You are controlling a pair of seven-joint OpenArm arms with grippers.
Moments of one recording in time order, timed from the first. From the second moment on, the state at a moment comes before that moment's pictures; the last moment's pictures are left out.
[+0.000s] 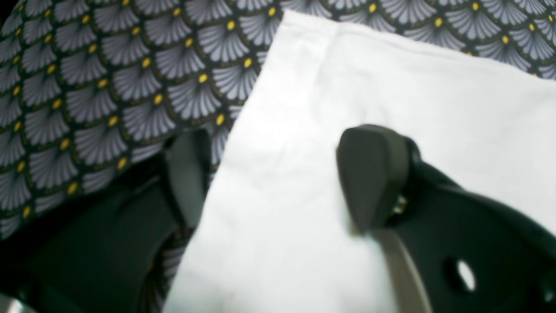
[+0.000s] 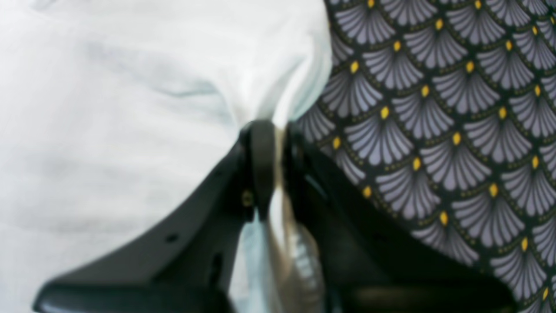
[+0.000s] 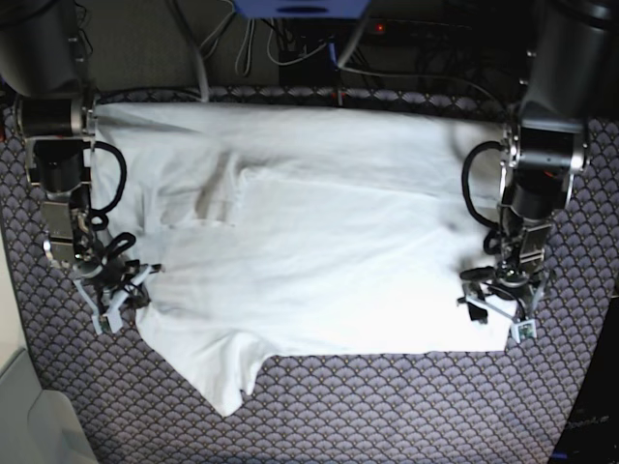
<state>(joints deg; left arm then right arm) -39.8 -15.3 8.8 12.7 -20.6 -0.2 -4.5 30.5 20.3 -2.1 30.2 7.1 27.5 -7.8</state>
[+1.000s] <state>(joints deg) -38.8 -15.3 8.4 22.6 -20.4 0.0 5.6 30.3 20.3 -2.0 30.5 7.0 27.5 -7.8</state>
